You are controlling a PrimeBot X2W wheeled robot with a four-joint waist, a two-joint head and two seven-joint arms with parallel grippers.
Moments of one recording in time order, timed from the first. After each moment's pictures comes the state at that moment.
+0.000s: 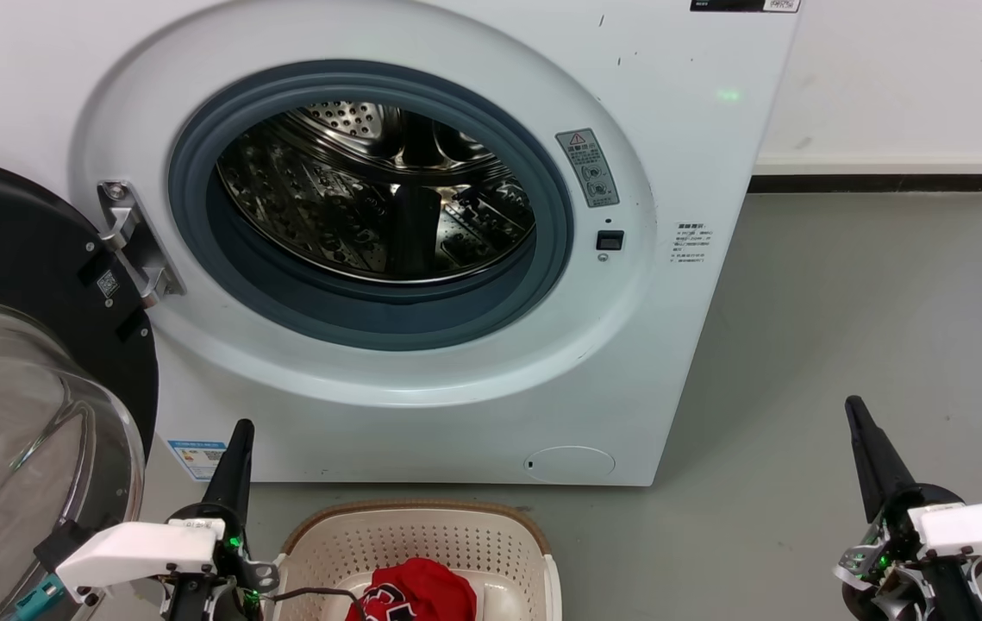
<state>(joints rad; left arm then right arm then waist) -0.09 0.05 0.10 0.24 -1.49 -0.12 0.09 -0.08 -0.08 -0.07 0.22 1.52 0.13 0.07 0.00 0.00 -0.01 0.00</state>
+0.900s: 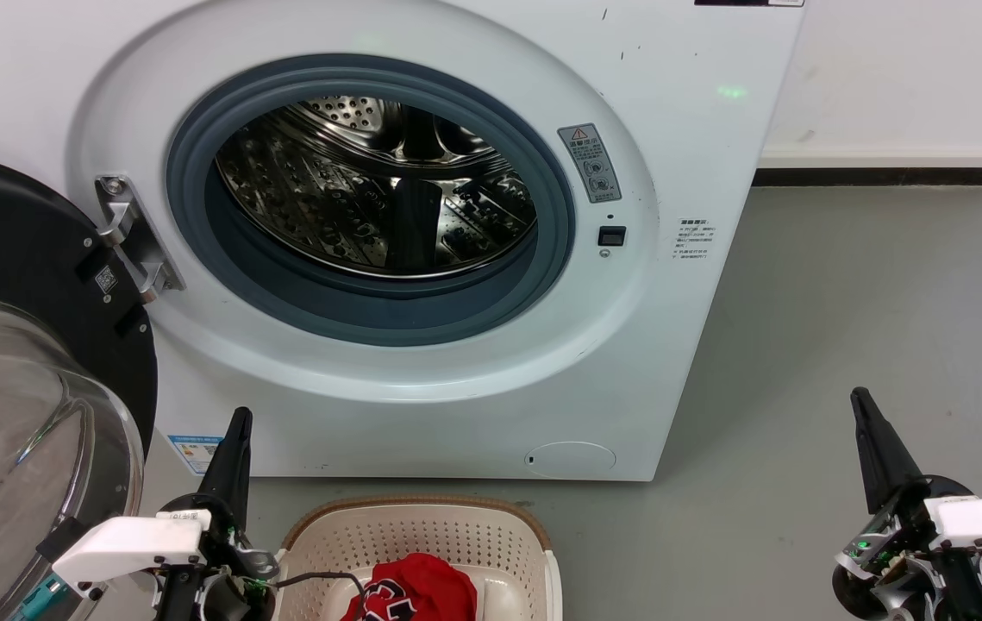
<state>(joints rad) -0.11 0.05 0.11 0.25 -1.61 -0.13 0.11 -0.10 -0.07 -0.08 0.24 1.64 0.13 0.09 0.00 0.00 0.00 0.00</state>
